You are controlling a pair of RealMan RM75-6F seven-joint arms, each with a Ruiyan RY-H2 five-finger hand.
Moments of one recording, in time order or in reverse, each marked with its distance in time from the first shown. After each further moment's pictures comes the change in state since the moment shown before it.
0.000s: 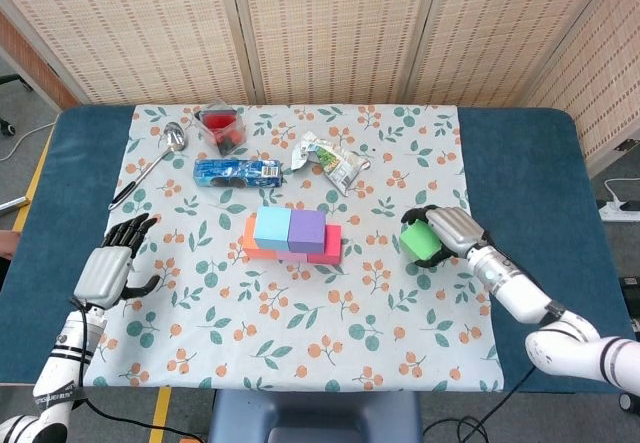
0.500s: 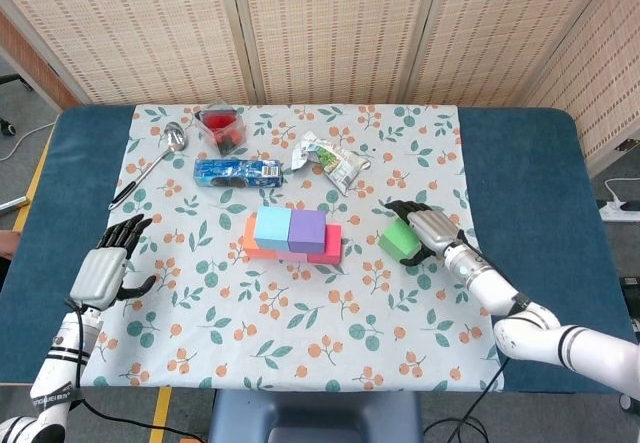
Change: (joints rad) left arm 0.014 -0.007 0.004 0.034 0.020 0.011 -0.040; right arm 0.029 -0.131 0.022 0.108 0.072 -0.059 -0.076
